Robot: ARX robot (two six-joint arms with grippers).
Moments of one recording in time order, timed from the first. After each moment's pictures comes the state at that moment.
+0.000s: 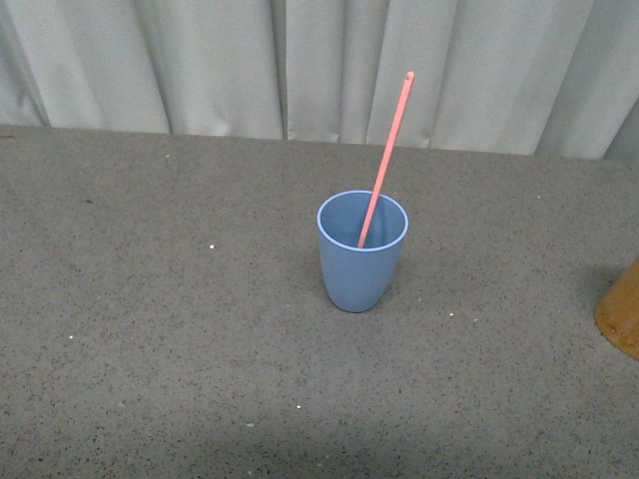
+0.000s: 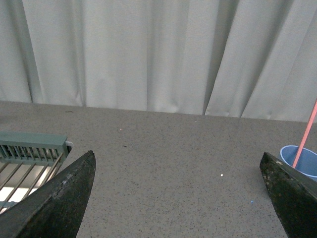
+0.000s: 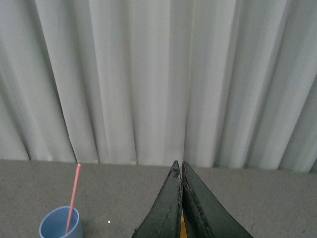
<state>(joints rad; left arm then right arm) 0.00 0.00 0.02 0.00 0.00 -0.01 0.00 0.36 0.57 -0.20 0.00 0.00</state>
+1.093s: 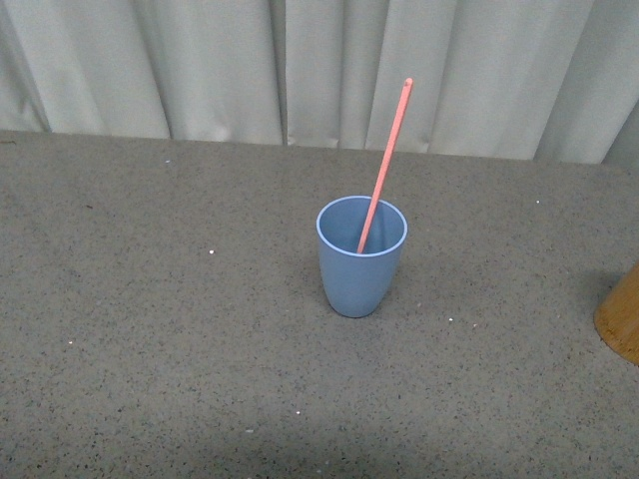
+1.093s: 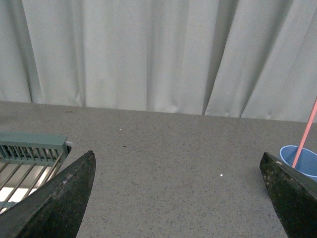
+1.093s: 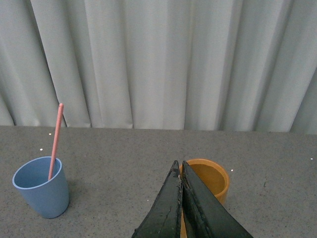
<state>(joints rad) 0.00 0.00 0.02 0.00 0.00 -0.01 0.00 0.05 0.05 -0.01 0.00 0.00</state>
